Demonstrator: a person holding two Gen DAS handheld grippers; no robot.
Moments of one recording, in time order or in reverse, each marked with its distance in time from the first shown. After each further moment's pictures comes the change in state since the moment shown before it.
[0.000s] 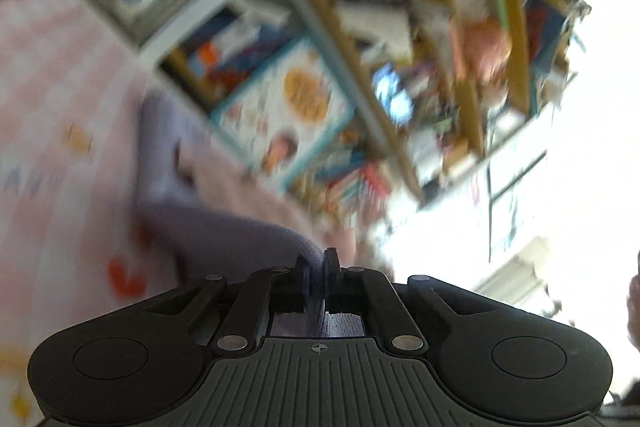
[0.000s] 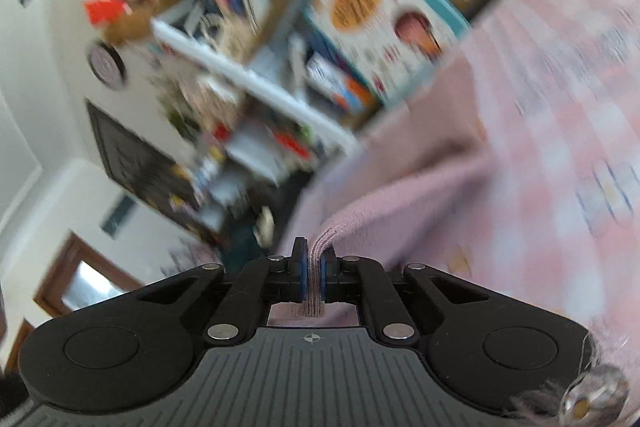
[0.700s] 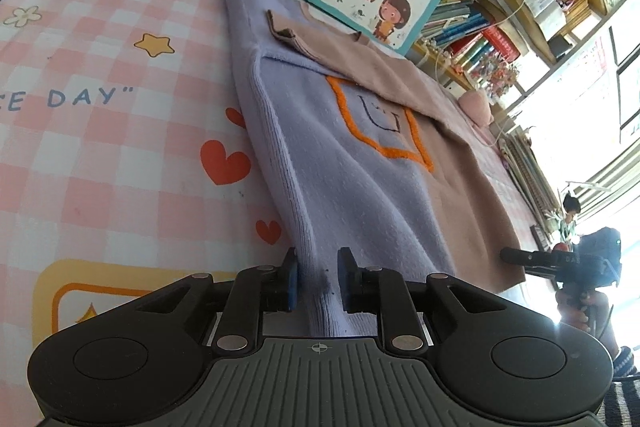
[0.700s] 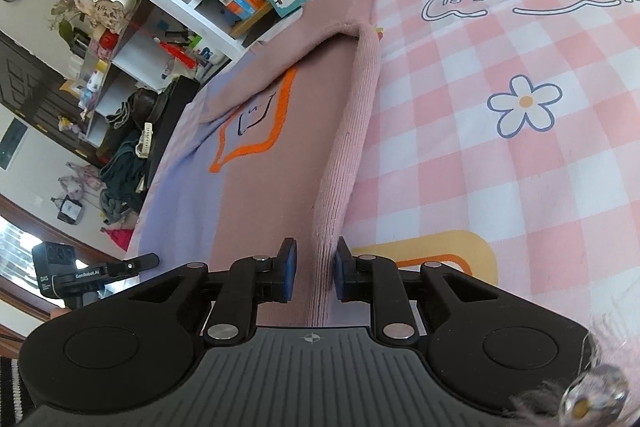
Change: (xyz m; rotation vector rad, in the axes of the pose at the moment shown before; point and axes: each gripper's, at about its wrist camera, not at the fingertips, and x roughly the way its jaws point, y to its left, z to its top) left arm 0.032 -0.005 -0.040 0.137 0.451 0.449; right arm 0.020 -0.018 -0.044 -0.066 0.314 -0.396
